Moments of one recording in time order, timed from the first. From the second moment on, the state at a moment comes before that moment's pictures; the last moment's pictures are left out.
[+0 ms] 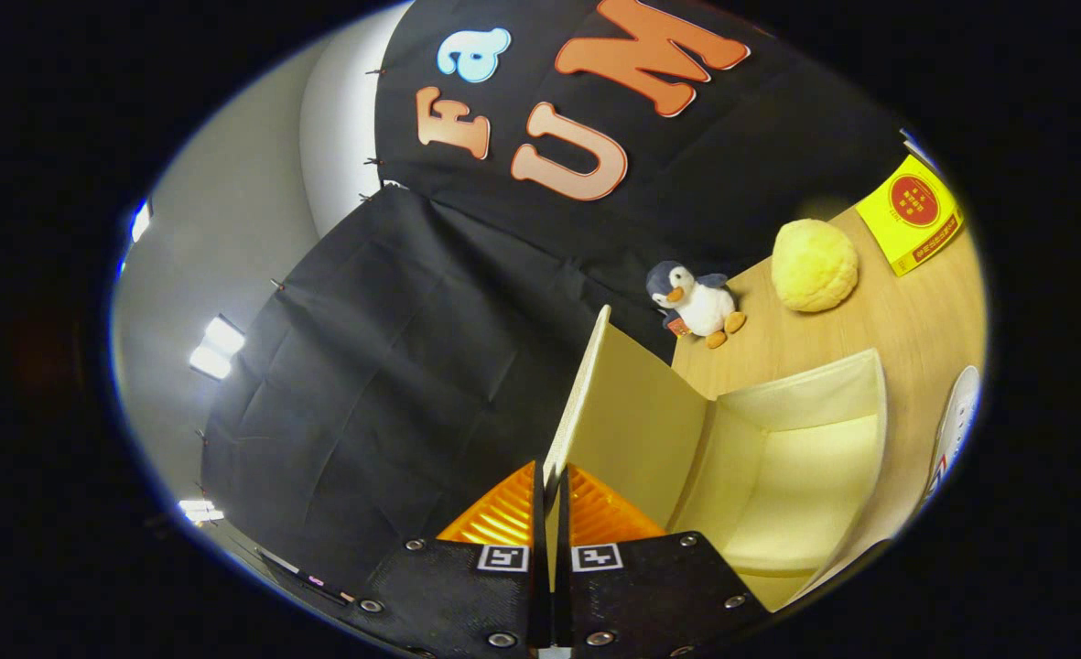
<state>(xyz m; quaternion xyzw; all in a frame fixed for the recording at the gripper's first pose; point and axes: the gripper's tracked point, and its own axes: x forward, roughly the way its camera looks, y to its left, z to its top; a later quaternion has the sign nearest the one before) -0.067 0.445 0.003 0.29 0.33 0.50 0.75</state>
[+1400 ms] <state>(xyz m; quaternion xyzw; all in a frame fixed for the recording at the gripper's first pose) -0.018 0.383 -0.049 0.06 0.27 0.34 0.90</state>
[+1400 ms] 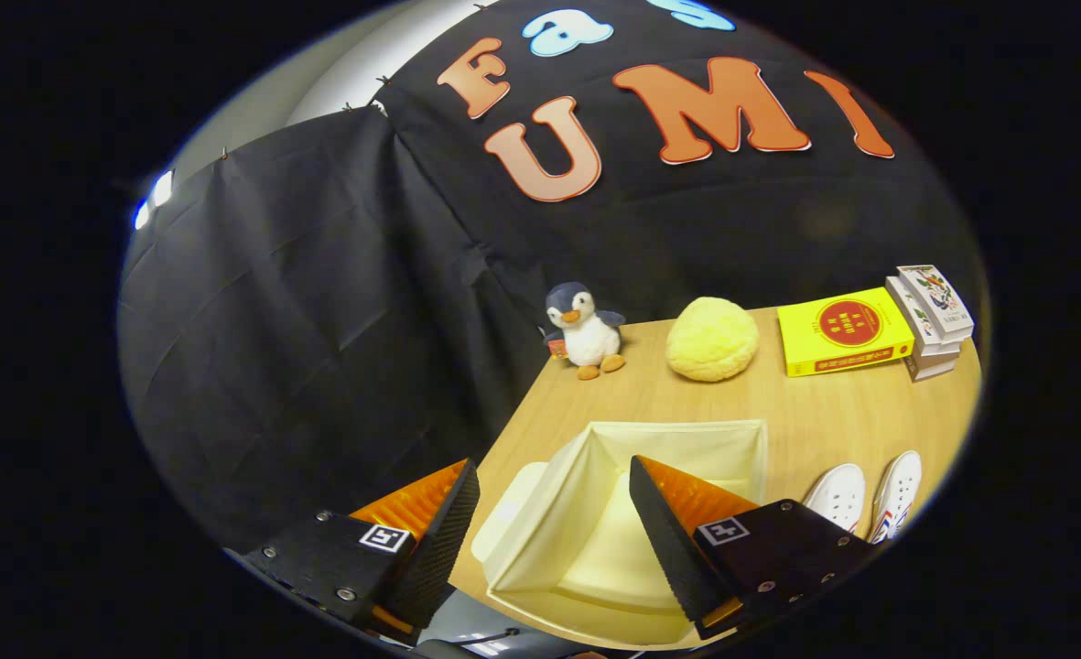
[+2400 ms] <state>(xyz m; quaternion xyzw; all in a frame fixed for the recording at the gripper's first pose) 0.049 0.137 -0.161 -0.02 0.32 0.13 0.94</state>
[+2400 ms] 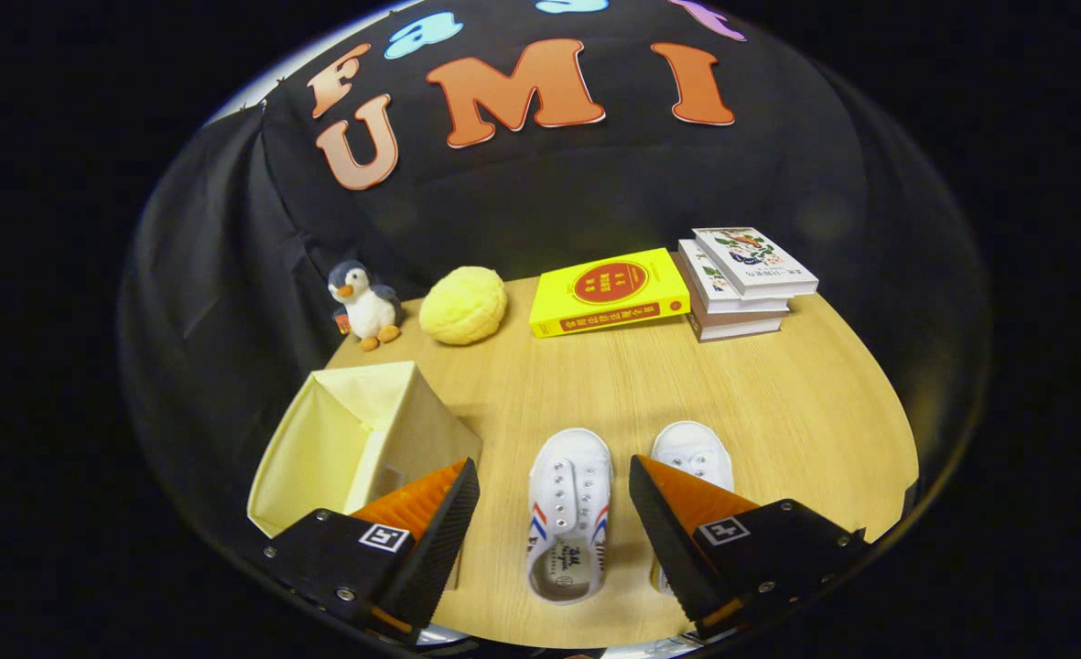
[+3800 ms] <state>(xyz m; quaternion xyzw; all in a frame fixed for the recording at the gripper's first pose) 0.066 0.137 -0.297 -0.13 0.49 0.19 0.84</state>
